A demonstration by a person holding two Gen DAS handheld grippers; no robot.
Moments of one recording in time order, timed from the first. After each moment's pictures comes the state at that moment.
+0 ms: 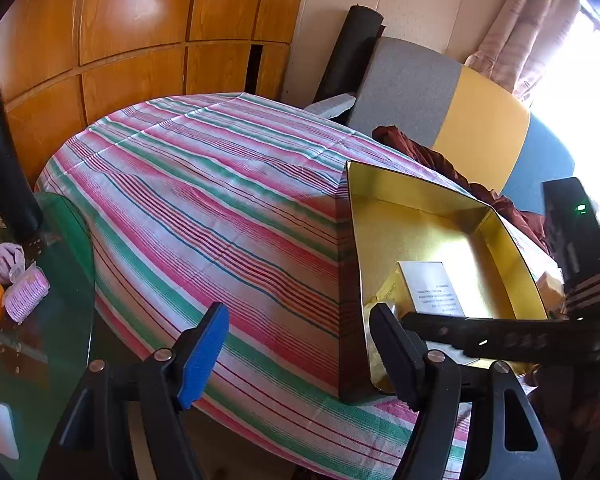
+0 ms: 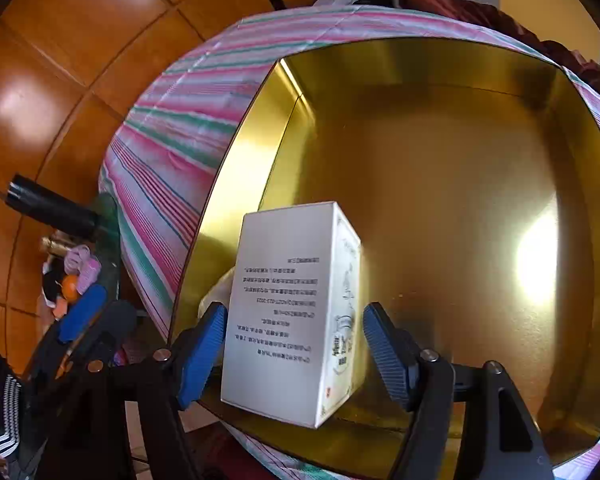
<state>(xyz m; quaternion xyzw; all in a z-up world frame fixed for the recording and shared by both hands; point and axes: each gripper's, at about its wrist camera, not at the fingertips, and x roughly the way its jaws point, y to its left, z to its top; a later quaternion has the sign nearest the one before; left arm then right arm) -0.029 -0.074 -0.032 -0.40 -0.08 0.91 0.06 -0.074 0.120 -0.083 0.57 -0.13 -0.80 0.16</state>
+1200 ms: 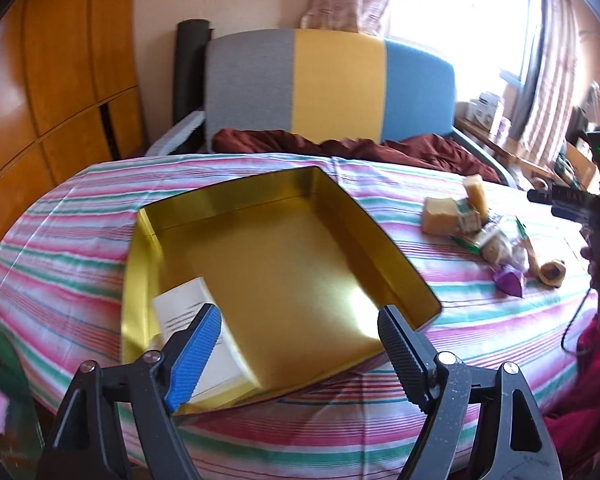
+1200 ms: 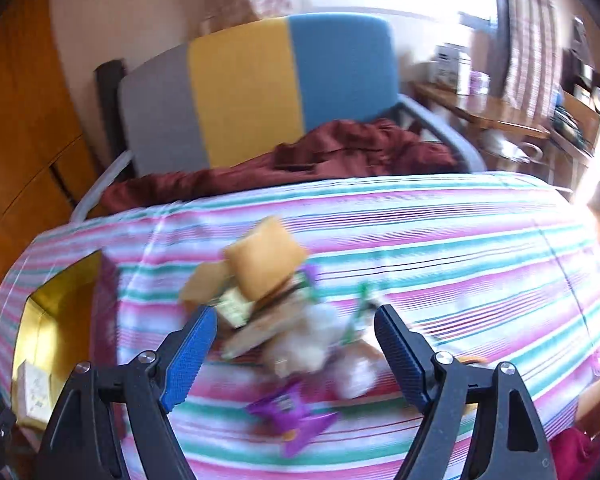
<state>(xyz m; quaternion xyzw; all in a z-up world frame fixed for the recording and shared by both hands) 0.008 0.105 0.017 -0.36 0.08 0.89 0.26 0.076 0.476 0.013 0.36 -0.17 -0.89 -0.24</state>
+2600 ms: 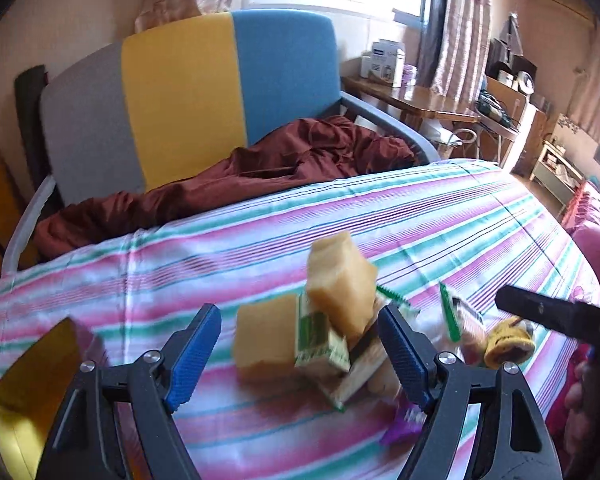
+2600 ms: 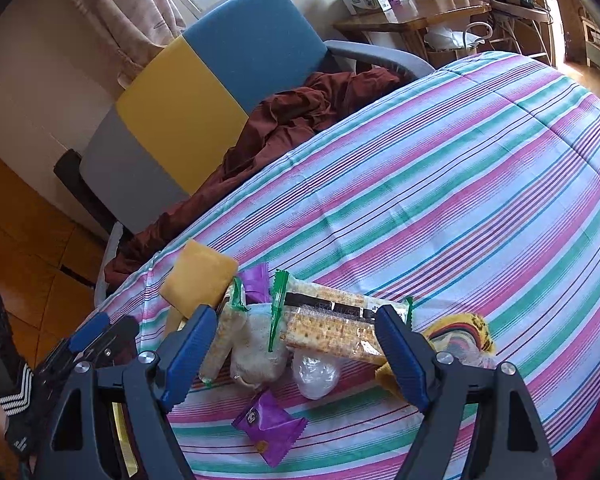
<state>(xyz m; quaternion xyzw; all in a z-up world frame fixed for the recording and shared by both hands) -0.060 0.412 0.025 -0.37 0.17 0.81 0.42 0.121 0.561 -0.021 0.33 -0.39 -0.83 -0.22</state>
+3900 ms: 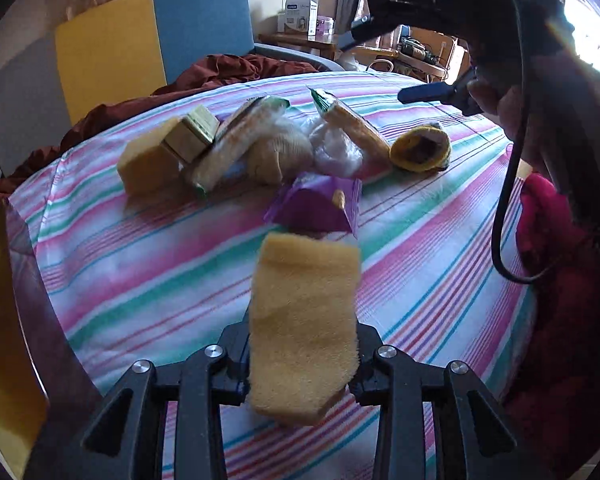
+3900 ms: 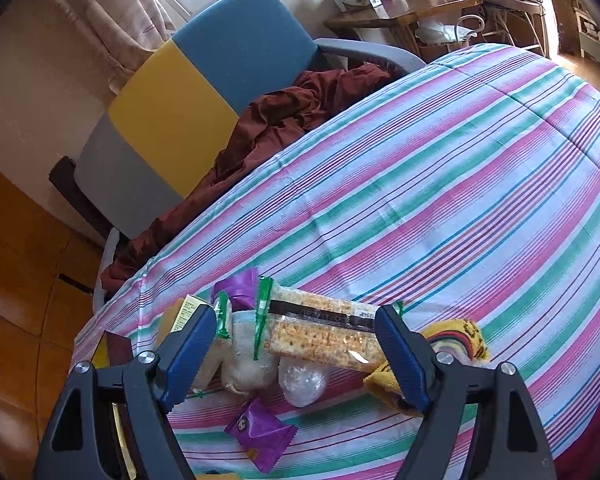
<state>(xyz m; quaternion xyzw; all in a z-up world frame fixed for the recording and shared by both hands) 0.072 0.320 -0.072 -0.39 0.22 0.74 0.51 0.123 0.569 -0.028 0.32 -0.40 -0.83 -0.22</state>
